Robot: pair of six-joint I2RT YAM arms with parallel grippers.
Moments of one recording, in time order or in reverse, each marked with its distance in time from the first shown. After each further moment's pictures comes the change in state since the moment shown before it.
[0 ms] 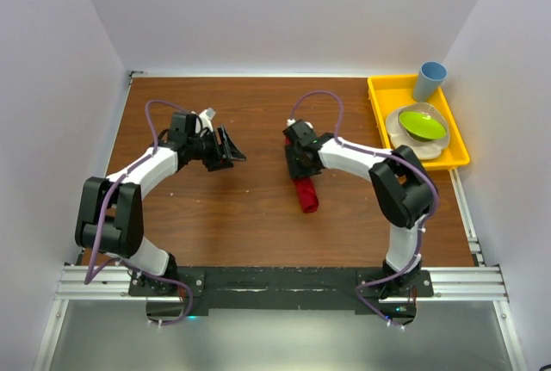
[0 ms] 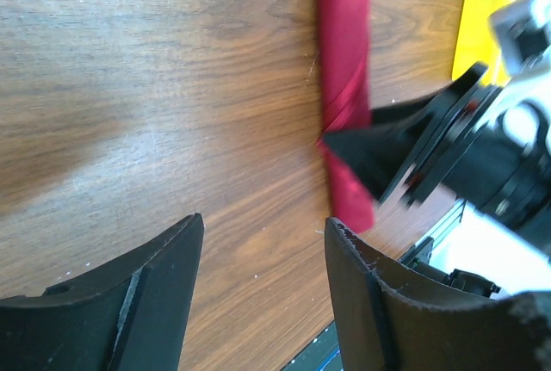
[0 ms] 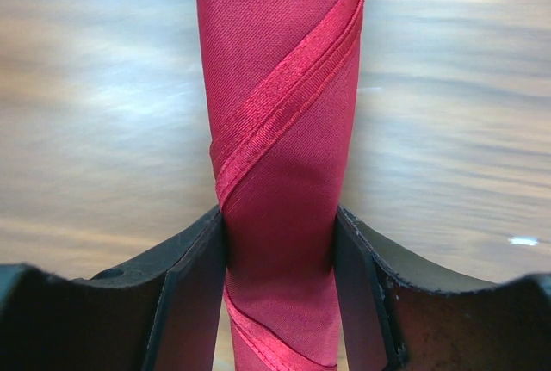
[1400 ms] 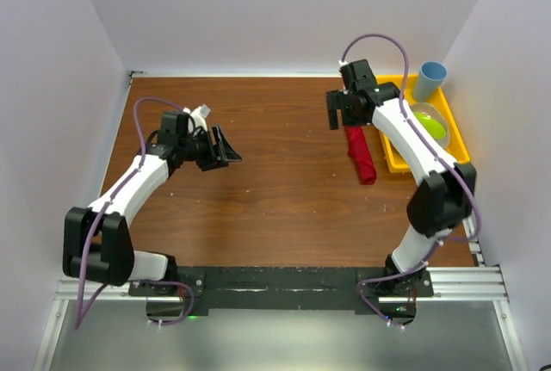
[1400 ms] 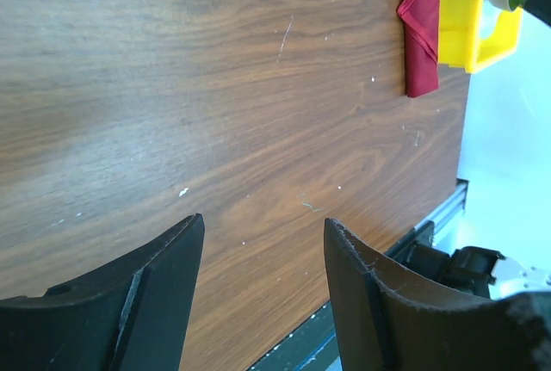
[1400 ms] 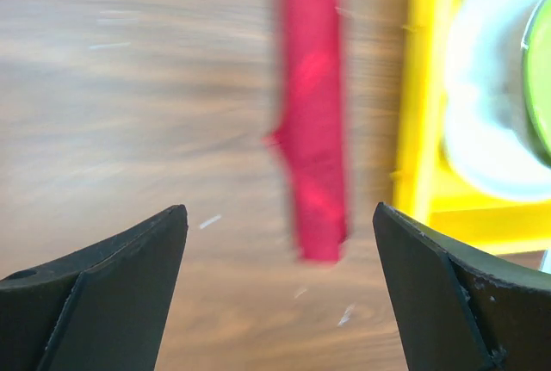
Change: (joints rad) left arm -0.003 -0.176 -0.011 -0.121 -0.009 0.039; right arm -0.361 -0.158 0.357 -0.383 0.092 -0.292
